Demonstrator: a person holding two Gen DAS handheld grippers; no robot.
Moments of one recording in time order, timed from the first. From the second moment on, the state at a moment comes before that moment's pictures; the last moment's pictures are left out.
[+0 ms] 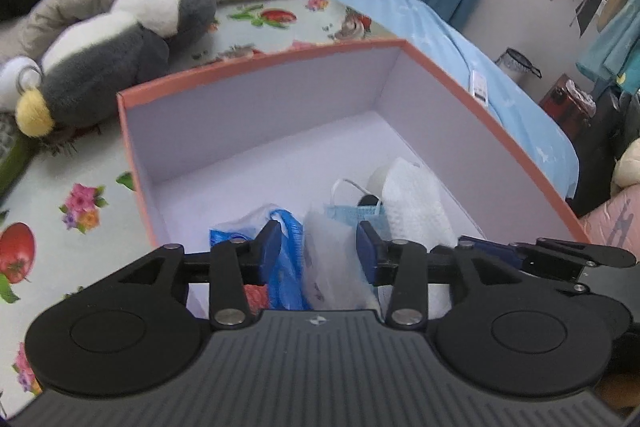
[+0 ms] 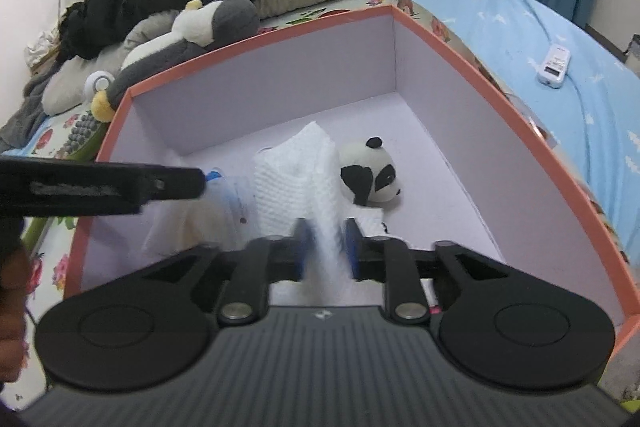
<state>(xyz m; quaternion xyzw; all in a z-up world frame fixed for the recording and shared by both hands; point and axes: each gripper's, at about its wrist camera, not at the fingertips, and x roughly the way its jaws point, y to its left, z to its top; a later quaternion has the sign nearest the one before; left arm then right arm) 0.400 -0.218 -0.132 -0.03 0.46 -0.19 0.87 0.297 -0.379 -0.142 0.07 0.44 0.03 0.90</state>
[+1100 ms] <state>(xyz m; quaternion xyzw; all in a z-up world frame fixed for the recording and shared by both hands) 0.148 -0.140 0.090 -0.04 0.28 -0.22 0.93 0.096 -0.333 0.059 0.06 0.24 0.03 0.97</state>
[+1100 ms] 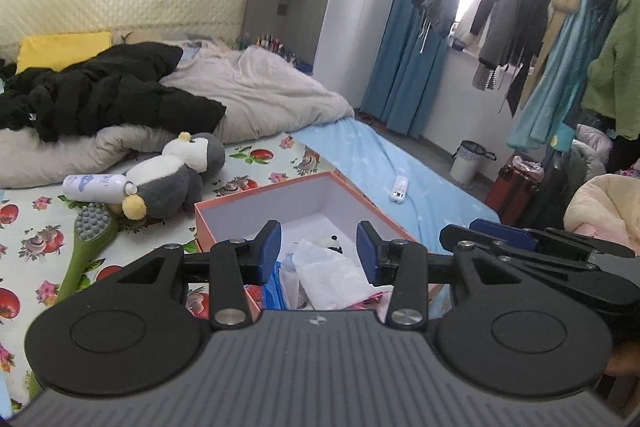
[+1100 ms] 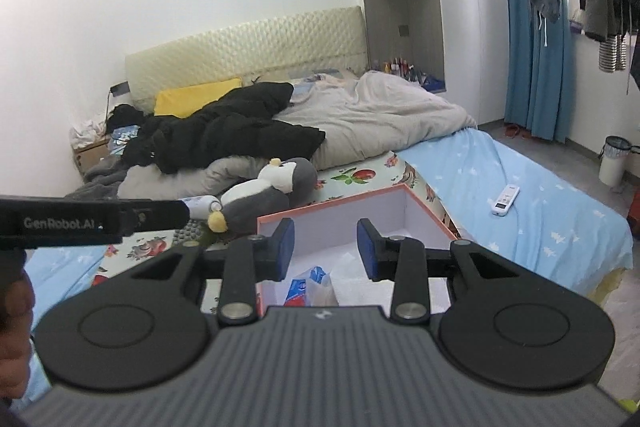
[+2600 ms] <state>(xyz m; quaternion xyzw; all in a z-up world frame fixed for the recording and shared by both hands) 0.021 -0.100 0.031 -0.04 0.30 -0.17 0.94 0.001 -0.298 0.016 0.06 0.29 0.01 0.96</state>
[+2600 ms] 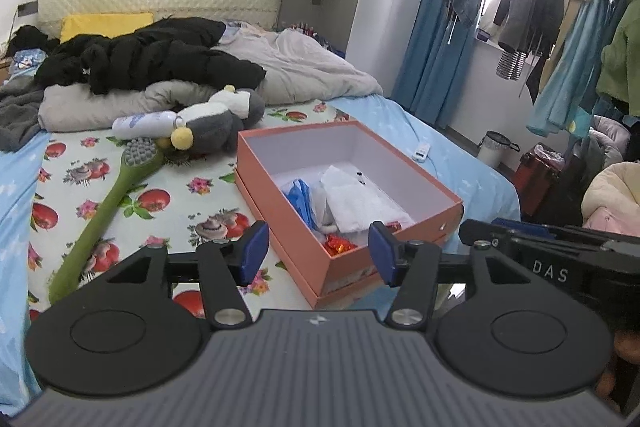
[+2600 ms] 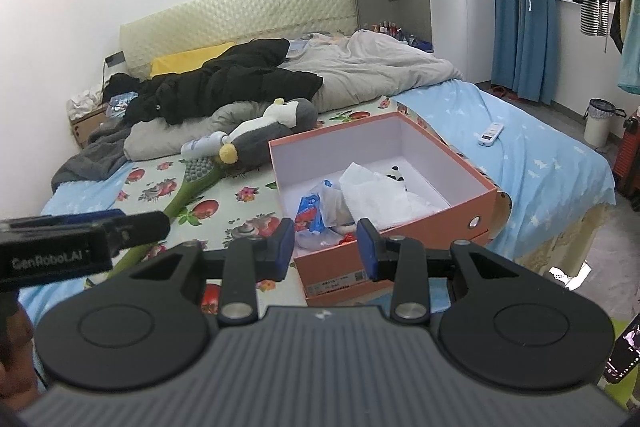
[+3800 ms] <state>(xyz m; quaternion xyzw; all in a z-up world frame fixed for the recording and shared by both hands) 0.023 -0.081 0.040 -0.04 0.32 -0.12 0.94 0.004 -0.299 0.019 0.04 0.30 -0.01 0.95</state>
